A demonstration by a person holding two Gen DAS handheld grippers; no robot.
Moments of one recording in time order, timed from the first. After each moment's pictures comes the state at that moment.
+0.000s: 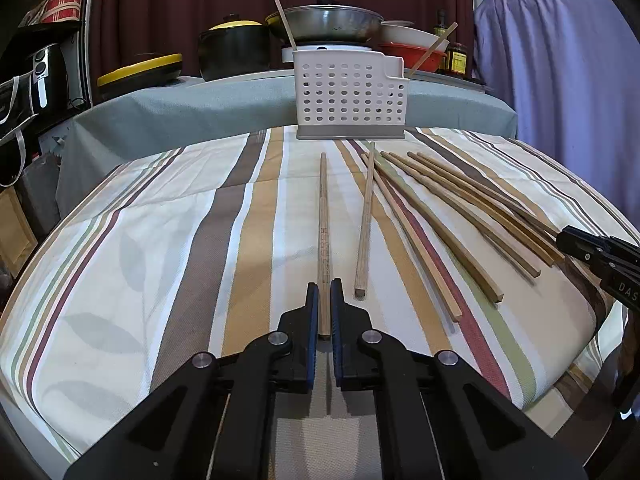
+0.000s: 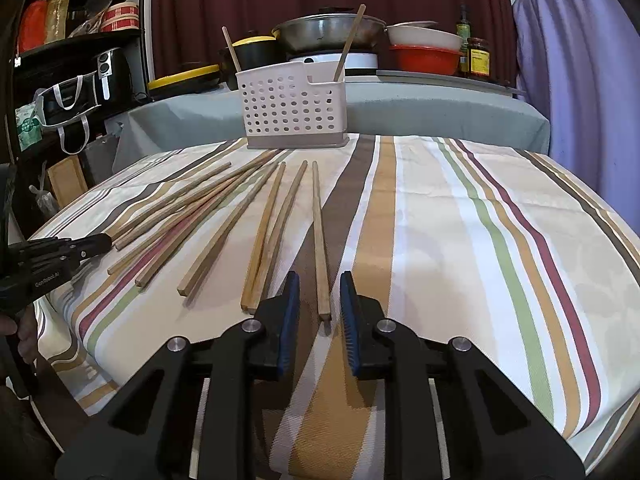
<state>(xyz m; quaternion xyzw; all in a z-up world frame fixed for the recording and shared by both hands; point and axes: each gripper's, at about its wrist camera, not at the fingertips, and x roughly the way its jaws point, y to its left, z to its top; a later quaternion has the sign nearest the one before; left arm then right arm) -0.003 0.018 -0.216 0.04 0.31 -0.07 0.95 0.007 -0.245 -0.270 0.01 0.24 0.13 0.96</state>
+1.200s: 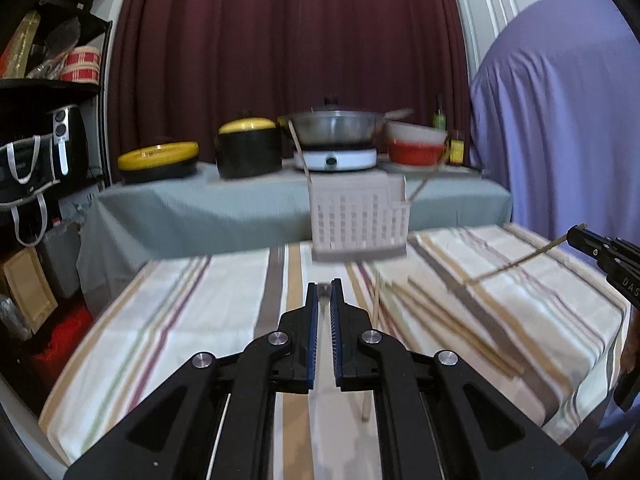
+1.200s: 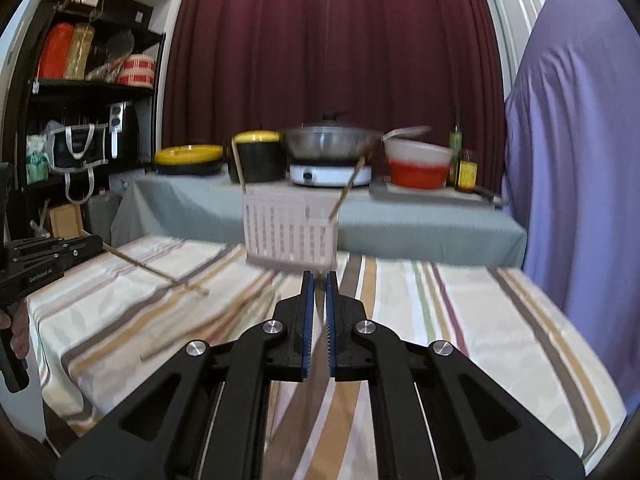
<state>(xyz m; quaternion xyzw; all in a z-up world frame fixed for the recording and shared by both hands) -0.013 0.027 -0.101 0.03 0.17 -0.06 0.98 -0.013 -0.251 -0.153 -0.02 0.09 0.12 0.99</state>
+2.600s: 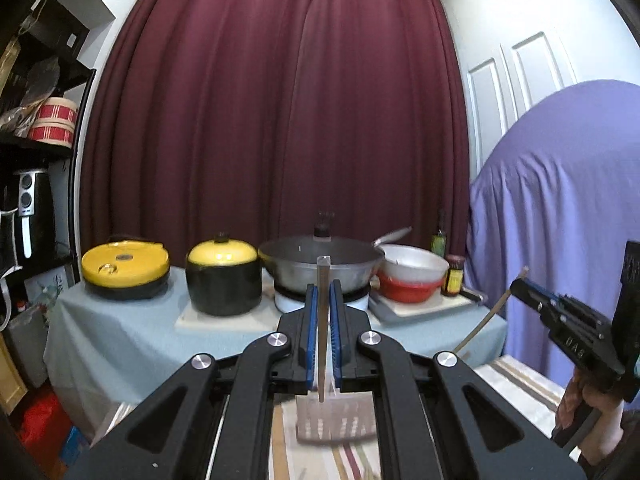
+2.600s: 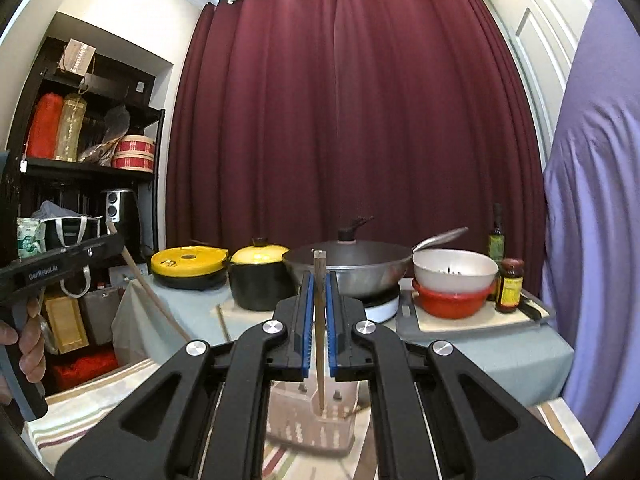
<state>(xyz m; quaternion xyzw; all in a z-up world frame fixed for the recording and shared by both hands) 0.114 0.023 0.065 -0.01 0.04 -0.10 0.99 0.136 -0.233 0.005 0.02 -0.04 0.16 0.99</state>
